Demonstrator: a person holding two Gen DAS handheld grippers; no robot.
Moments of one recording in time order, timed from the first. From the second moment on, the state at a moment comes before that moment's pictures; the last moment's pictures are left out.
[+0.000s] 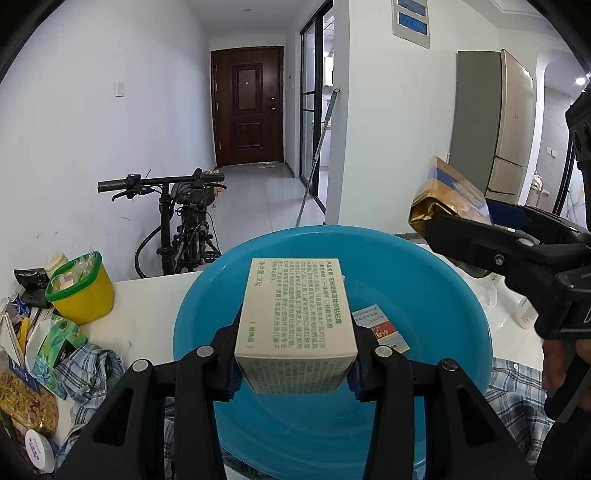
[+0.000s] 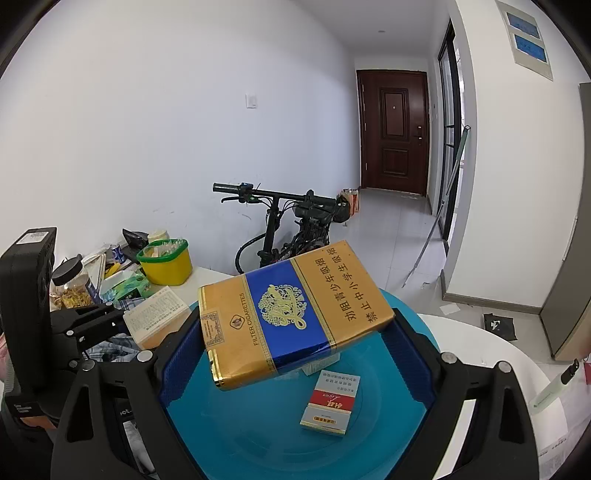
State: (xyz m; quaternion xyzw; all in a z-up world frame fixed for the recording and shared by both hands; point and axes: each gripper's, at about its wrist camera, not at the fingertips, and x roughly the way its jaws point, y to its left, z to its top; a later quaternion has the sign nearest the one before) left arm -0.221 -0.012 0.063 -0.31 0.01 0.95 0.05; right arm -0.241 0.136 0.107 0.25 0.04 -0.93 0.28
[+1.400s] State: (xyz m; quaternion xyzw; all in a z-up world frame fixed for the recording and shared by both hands) left arm -0.215 -0.020 0.077 -0.29 0.01 0.96 0.04; right arm -0.248 0.140 0.106 0.25 0.04 -0.93 0.26
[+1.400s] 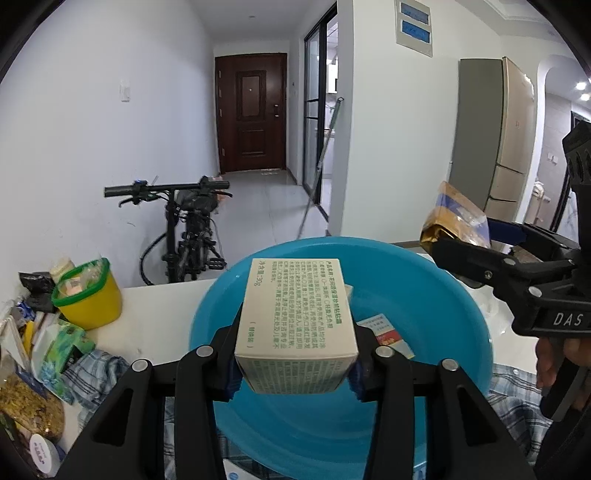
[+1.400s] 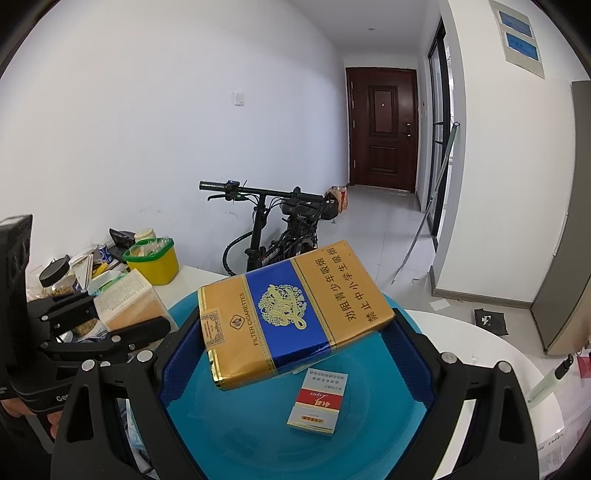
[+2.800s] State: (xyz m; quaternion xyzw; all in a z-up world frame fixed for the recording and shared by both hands) left arm -0.212 -0.028 0.082 -0.28 0.02 0.96 0.00; right arm -0.245 0.130 0.105 0.26 0.06 -0.93 0.26
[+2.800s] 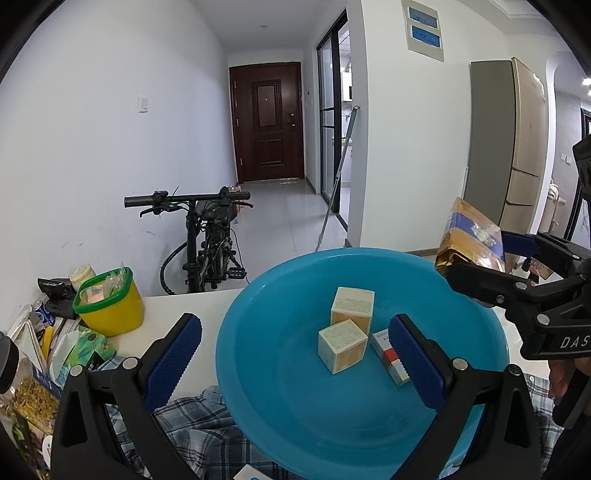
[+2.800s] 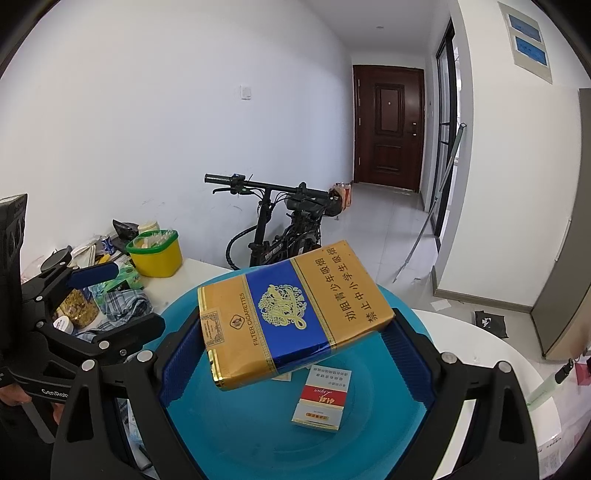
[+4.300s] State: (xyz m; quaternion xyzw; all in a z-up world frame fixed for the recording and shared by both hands) left arm -0.212 -0.046 0.090 -0.27 0.01 0.96 -0.01; right arm -0.246 0.122 0.102 0.27 0.07 -0.93 0.25
